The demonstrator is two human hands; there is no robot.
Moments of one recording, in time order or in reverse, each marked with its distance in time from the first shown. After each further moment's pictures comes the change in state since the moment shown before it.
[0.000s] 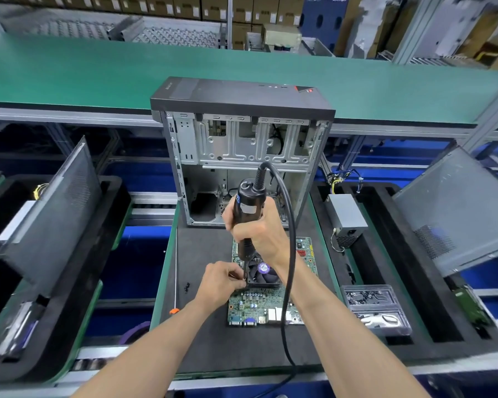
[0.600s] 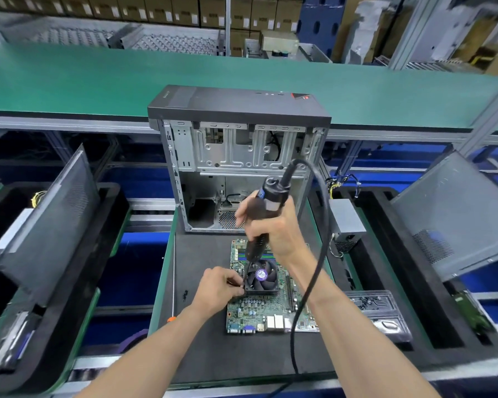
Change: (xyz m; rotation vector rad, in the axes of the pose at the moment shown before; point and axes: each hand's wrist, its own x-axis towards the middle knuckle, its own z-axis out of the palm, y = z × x) left_hand 0.006 -0.002 -0.004 0.057 -0.036 -0.031; right_hand 0.000 -0.021 -0.017 0.135 0.170 -0.091
